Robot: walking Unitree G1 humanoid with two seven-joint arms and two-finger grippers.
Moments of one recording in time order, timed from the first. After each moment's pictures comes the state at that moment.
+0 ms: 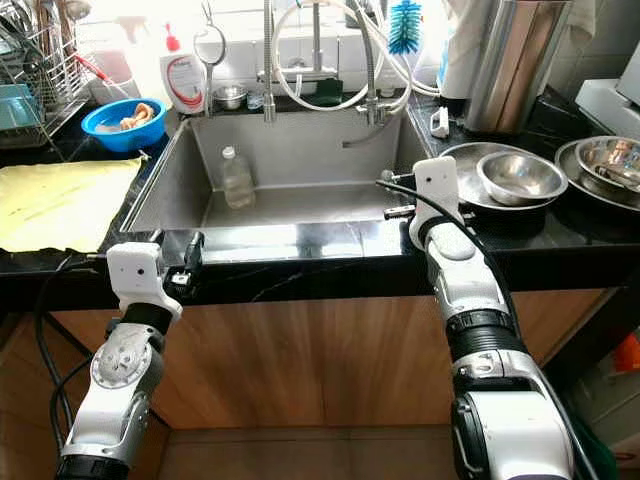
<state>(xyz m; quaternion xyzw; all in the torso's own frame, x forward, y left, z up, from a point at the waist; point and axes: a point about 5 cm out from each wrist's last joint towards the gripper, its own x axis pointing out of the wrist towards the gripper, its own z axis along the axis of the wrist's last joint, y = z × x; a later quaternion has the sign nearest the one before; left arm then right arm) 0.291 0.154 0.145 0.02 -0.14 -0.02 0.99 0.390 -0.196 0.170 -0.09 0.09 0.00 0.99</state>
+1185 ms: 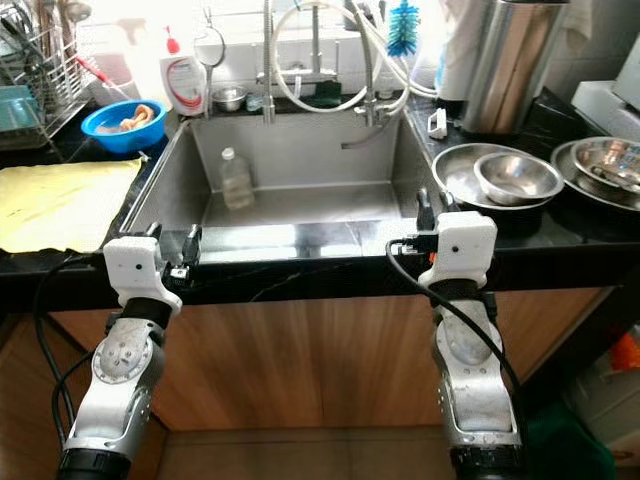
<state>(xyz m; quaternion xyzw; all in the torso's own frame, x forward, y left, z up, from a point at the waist) 0.295 0.154 0.151 0.01 -0.16 -0.01 0.99 0.296 -0.179 0.183 -0.07 -0.17 -0.02 0.98</state>
